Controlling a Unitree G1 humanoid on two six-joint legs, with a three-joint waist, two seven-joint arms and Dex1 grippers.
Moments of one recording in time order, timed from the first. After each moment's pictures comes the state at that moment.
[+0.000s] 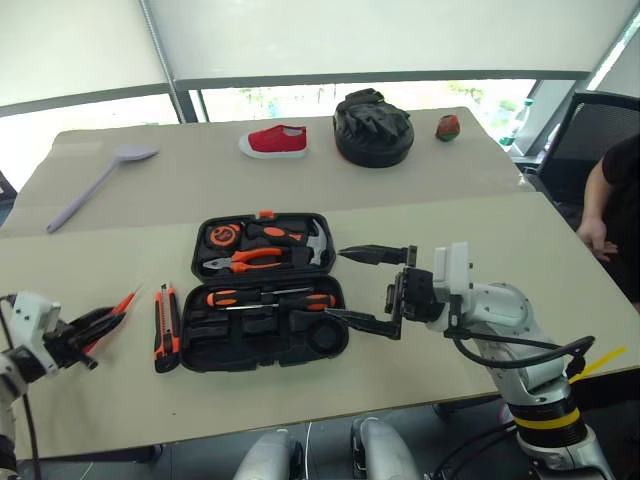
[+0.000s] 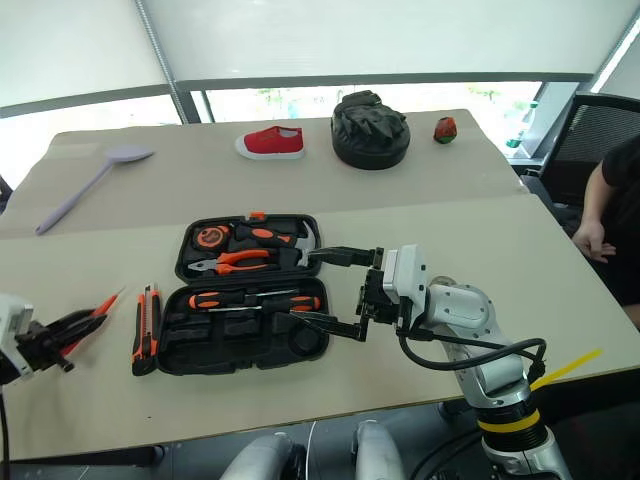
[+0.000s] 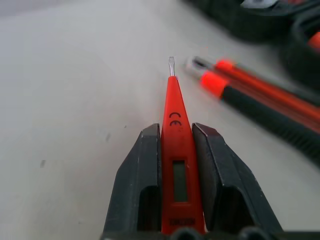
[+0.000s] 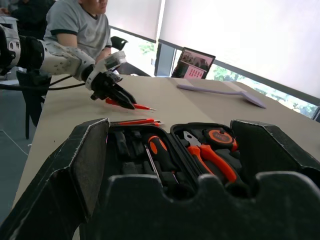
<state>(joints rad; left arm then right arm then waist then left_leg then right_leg) -0.06 0.88 0.43 0.48 -0.53 0.02 -1.18 -0.29 -0.49 0.10 -0.38 0.51 0.16 1.00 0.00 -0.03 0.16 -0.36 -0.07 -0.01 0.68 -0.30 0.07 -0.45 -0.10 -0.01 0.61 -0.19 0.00</state>
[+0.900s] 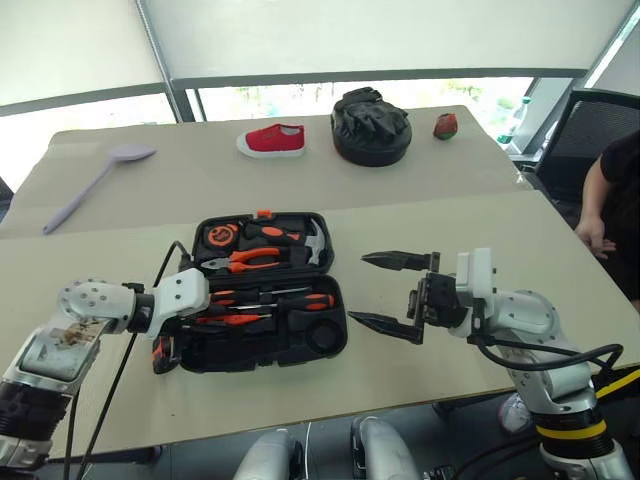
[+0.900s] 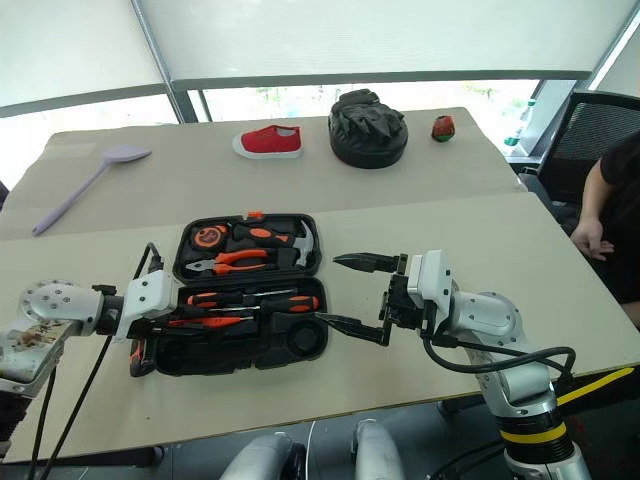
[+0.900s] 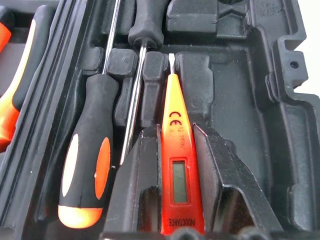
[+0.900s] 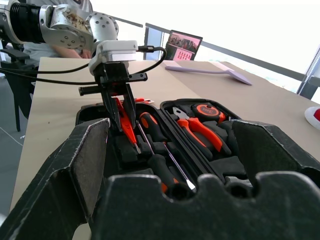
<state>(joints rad) -0.21 0.98 -0.05 -0.09 -0.26 0.19 -1.26 -0.22 -0.55 0.03 -0.38 0.53 0.16 1.02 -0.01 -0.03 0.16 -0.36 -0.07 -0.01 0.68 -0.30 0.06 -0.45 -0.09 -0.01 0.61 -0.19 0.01</state>
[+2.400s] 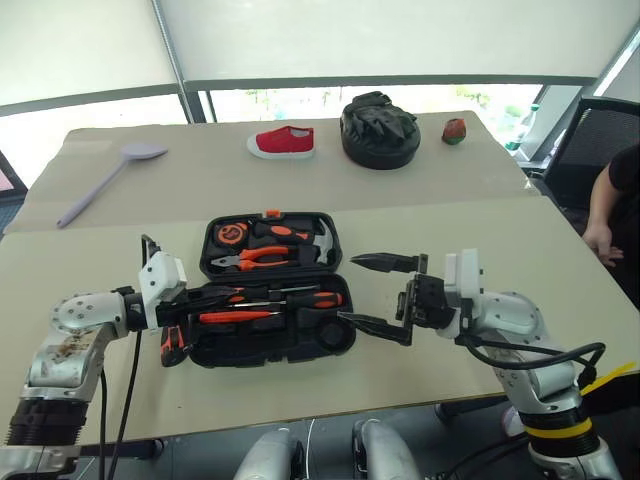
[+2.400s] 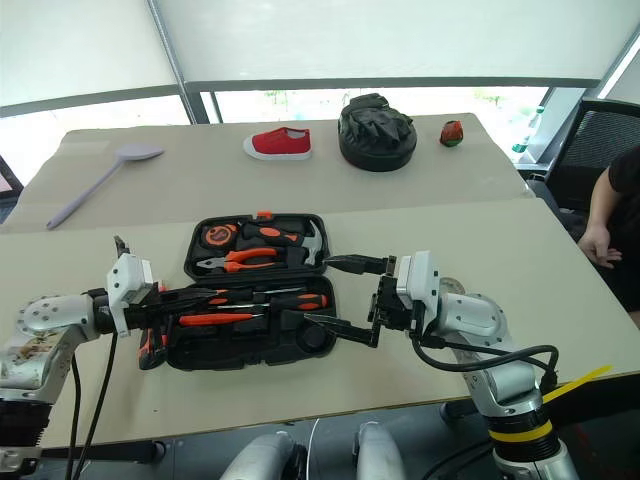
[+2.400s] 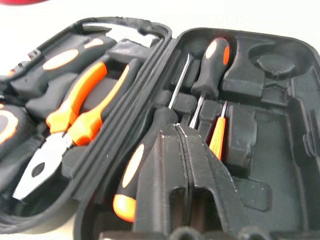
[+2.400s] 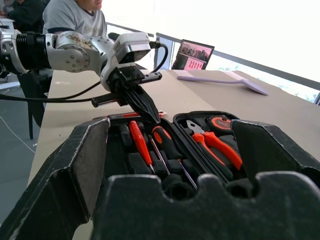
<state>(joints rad) -0.19 0.76 0.09 0.02 -0.36 0.13 -1.16 -0.24 -0.51 0.08 -0.36 0.53 0.16 1.01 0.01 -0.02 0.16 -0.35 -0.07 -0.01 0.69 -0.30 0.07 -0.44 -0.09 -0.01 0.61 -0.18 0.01</state>
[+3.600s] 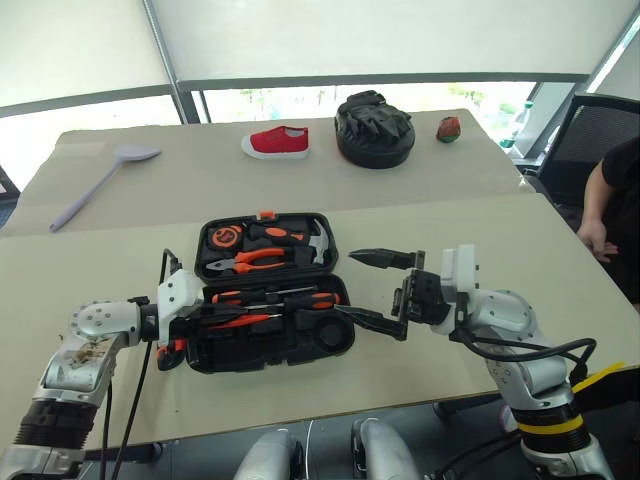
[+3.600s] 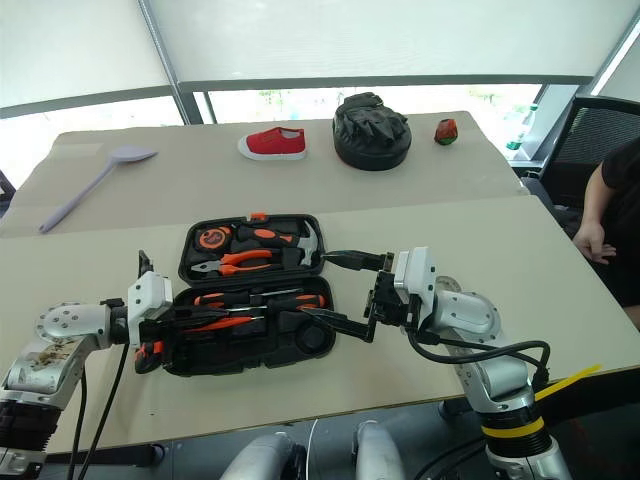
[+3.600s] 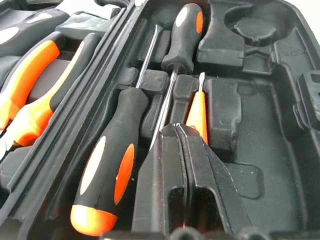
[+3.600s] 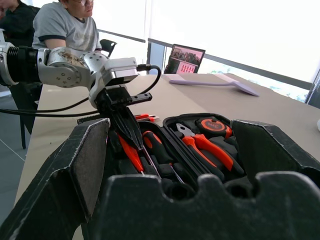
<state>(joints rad) -0.15 0.79 0.04 0.04 -0.34 0.06 -1.22 -0.25 -0.48 0.08 -0.34 0.53 0.16 0.99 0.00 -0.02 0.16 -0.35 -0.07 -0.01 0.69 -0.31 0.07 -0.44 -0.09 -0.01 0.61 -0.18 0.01</state>
